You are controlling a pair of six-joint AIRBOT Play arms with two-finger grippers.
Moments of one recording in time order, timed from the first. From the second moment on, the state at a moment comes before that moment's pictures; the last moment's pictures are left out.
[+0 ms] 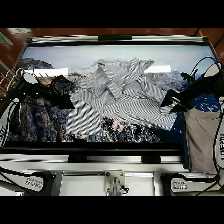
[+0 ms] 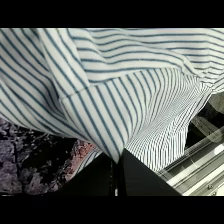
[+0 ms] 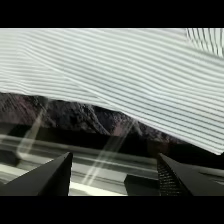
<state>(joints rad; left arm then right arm) 0.03 -1.65 1.36 0.93 -1.38 -1.22 -0.19 -1.53 1.44 -1.14 1.63 1.56</state>
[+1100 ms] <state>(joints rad) 0.09 -1.65 1.44 0.93 -1.46 -1.22 -0.24 -1.58 1.43 -1.28 1.05 1.65</state>
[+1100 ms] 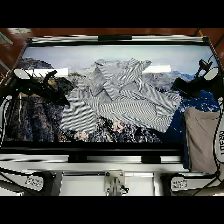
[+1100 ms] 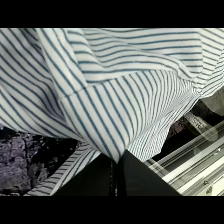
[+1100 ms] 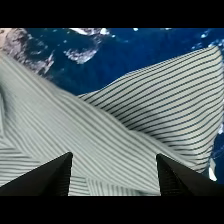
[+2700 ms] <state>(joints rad) -0.02 -1.80 1.79 0.83 -1.05 -1.27 0.14 -1.65 1.36 -1.05 1.64 1.41</state>
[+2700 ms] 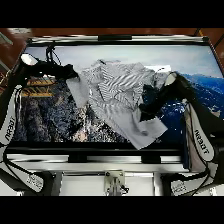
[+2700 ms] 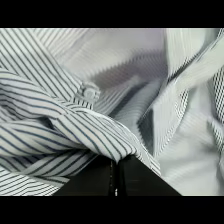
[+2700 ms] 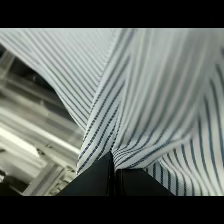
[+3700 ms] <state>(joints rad) 0.00 -1.86 1.99 1.05 -1.43 -1.27 -0.13 -1.66 1.57 -0.79 1.21 1.53</state>
